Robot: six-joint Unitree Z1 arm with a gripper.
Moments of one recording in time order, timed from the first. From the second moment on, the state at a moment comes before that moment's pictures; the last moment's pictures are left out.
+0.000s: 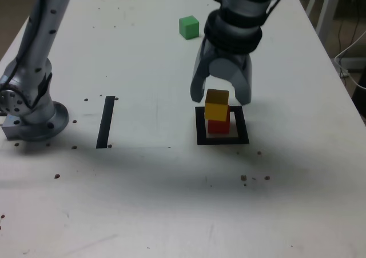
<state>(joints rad) -0.07 2.12 -1.76 1.47 0.09 0.05</state>
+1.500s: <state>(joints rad) 0.45 2.07 -1.75 1.50 0.17 0.31</state>
